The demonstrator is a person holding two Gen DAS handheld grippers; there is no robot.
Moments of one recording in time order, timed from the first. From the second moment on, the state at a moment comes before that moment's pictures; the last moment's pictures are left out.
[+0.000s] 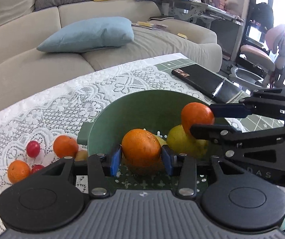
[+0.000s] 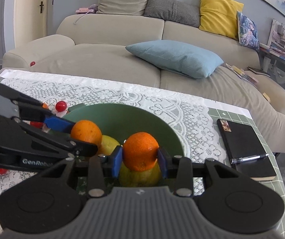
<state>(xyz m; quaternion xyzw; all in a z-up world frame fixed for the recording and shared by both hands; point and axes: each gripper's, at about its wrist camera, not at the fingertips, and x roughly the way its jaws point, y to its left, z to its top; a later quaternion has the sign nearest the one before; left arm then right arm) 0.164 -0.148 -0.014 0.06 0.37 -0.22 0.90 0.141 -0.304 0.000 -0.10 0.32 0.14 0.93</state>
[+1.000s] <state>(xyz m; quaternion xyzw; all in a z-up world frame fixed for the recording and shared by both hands) 0.172 -0.139 -0.018 0.05 0.38 -0.23 0.90 0.198 -0.296 0.004 -0.08 0.37 0.16 0.91</state>
